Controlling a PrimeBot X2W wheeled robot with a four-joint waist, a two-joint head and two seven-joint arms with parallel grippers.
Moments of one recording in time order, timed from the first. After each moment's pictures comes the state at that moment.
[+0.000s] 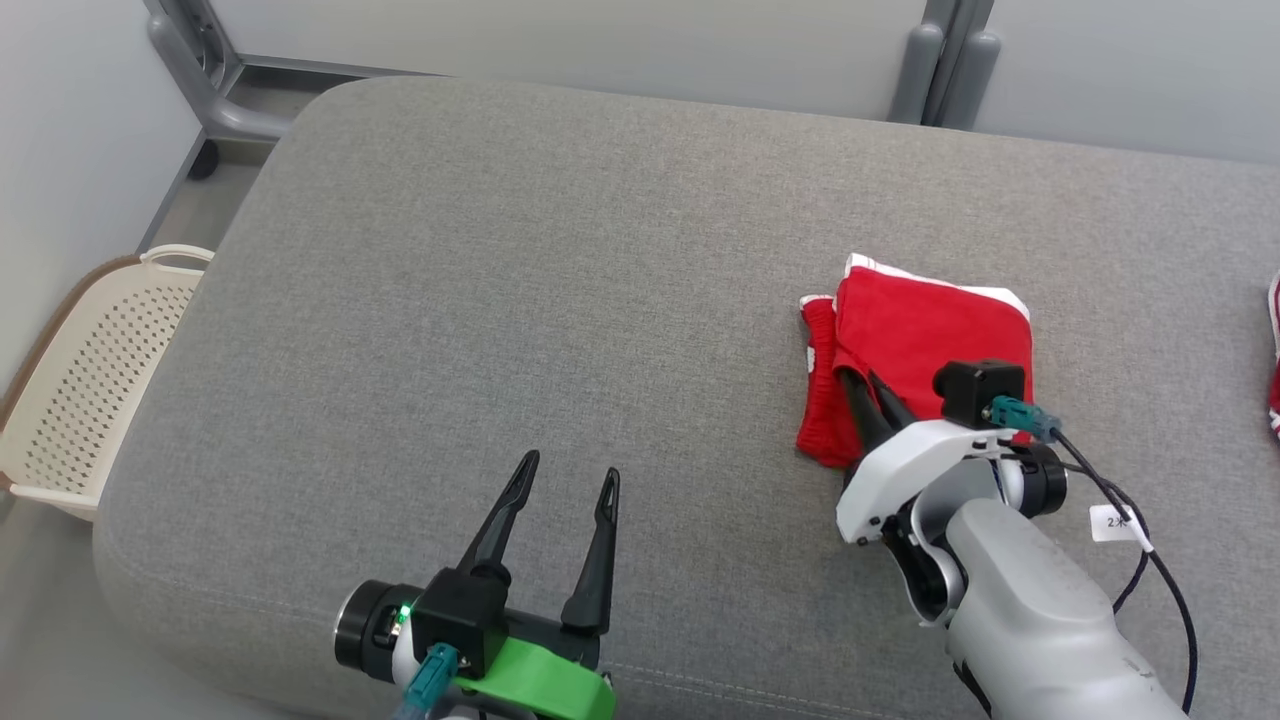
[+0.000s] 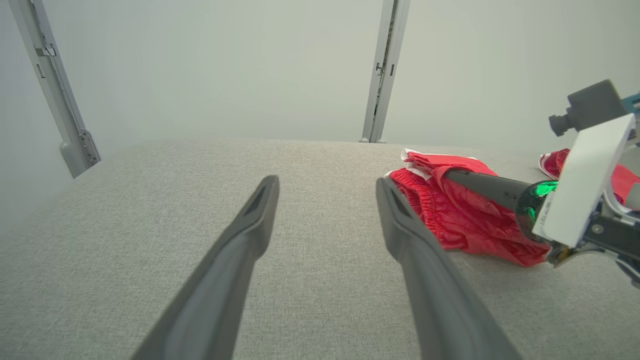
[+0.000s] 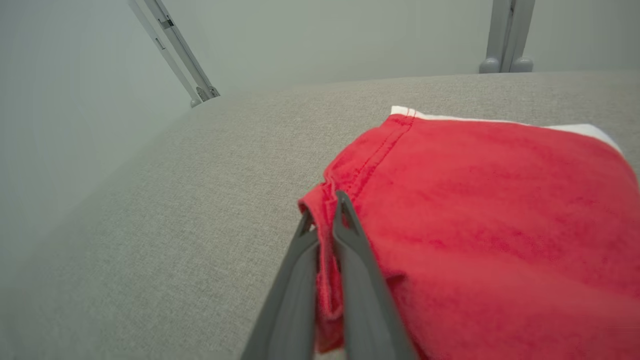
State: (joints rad) left arm -0.07 0.05 -0.46 0.13 -0.22 0.04 -0.26; right arm -0.57 -0.05 0.32 0.86 0.47 0.13 -0.26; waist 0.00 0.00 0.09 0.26
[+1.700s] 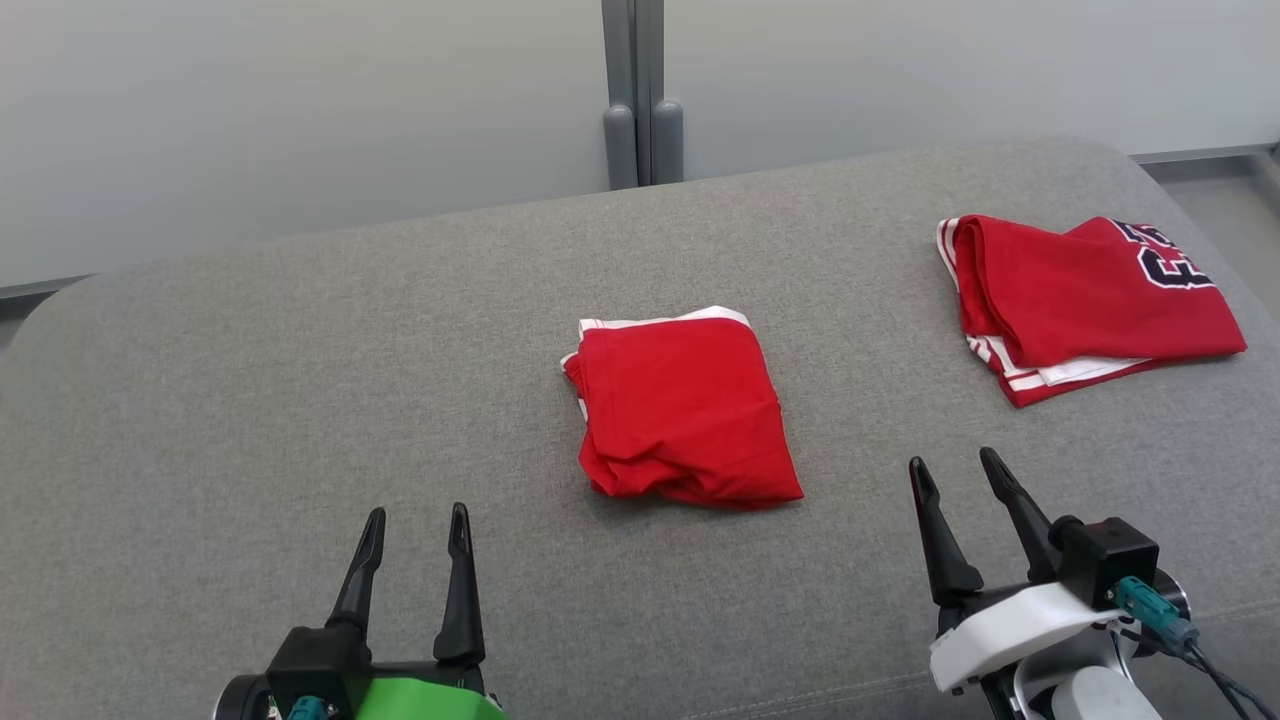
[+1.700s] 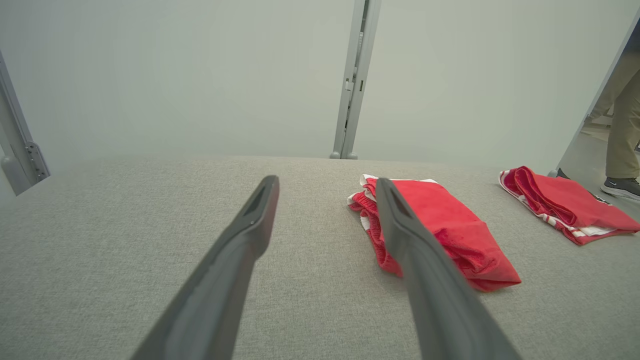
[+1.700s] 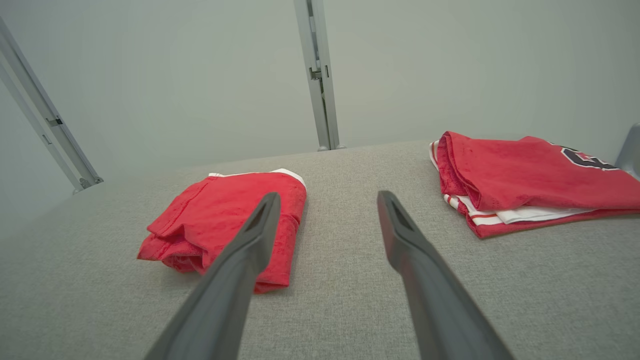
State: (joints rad) left arm 0.07 0.05 -0.24 0.08 -0.26 0.08 -0.26; right arm -0.06 -0.11 0.14 0.23 0.25 0.13 -0.26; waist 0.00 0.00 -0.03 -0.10
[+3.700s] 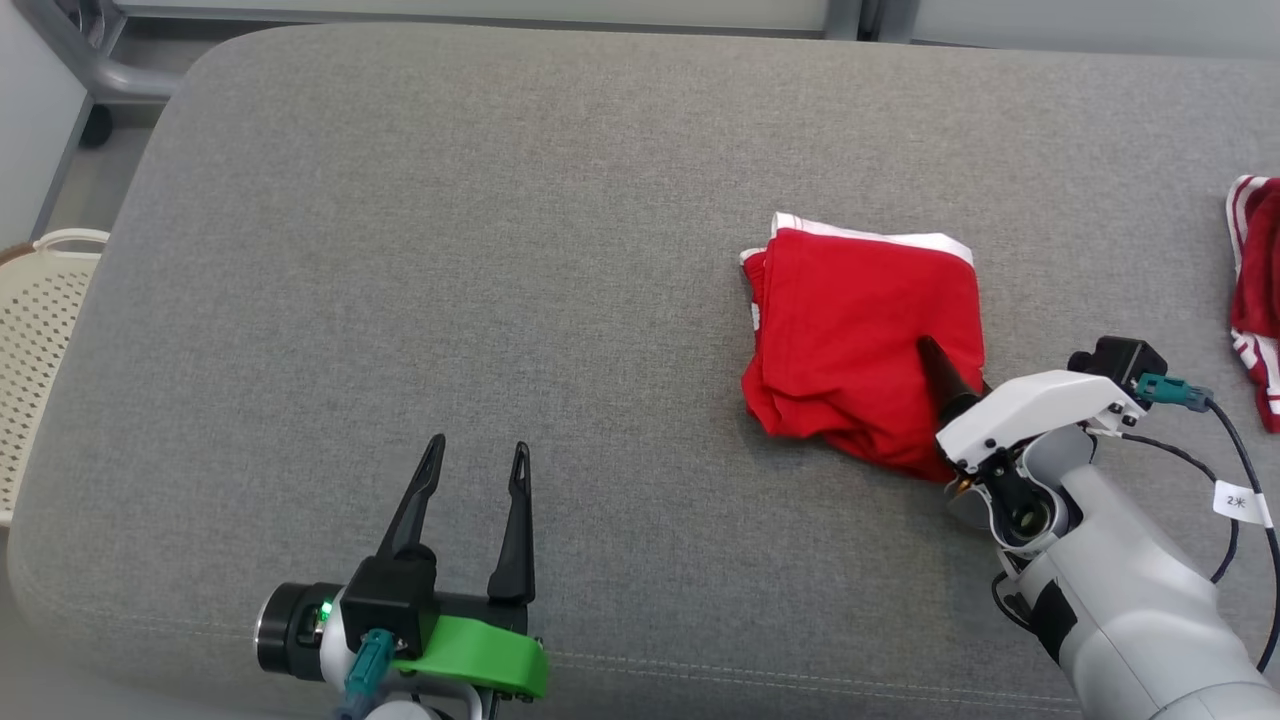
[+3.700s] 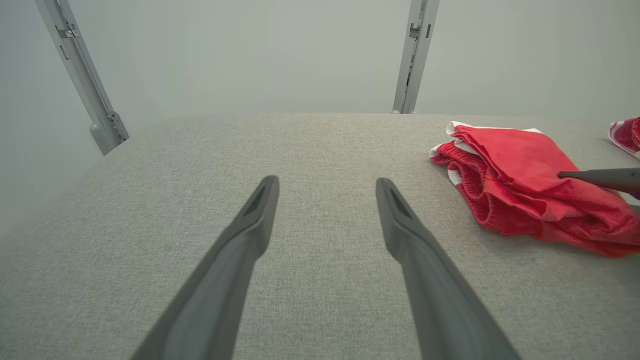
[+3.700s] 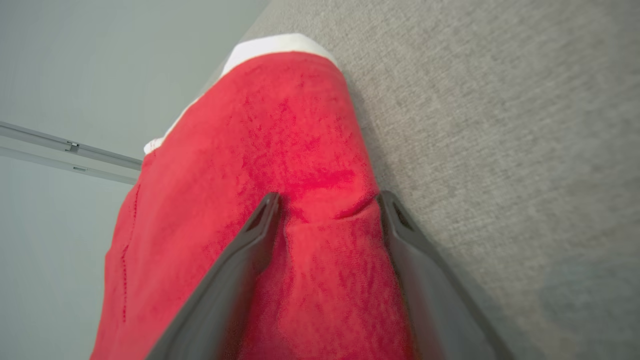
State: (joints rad) left arm -0.06 0.05 -0.32 0.13 -0.15 0.09 -0.26; right arm -0.63 -0.15 0.29 0.95 1.09 0.13 -0.07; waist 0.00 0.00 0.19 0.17
